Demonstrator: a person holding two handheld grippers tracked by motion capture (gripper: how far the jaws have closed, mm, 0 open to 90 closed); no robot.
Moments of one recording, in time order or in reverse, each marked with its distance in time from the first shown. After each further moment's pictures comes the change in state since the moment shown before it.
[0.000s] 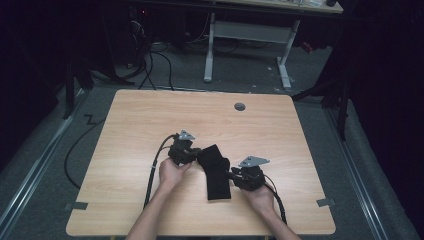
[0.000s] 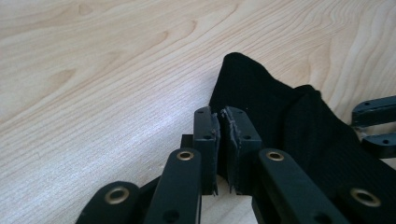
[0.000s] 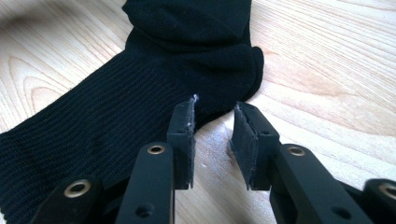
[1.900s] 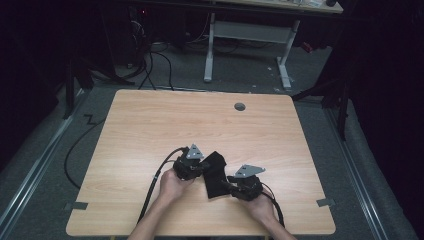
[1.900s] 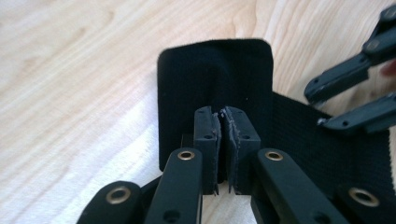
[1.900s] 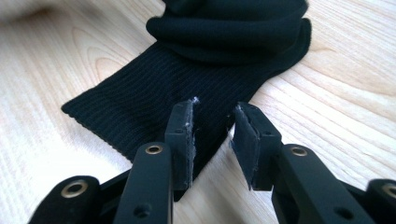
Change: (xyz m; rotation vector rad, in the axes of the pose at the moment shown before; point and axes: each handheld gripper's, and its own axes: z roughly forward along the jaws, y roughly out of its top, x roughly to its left) left arm -0.040 -0.020 -0.010 0.019 -0.077 0.234; right arm 0.027 -0.007 -0.010 0.016 0.052 -0.102
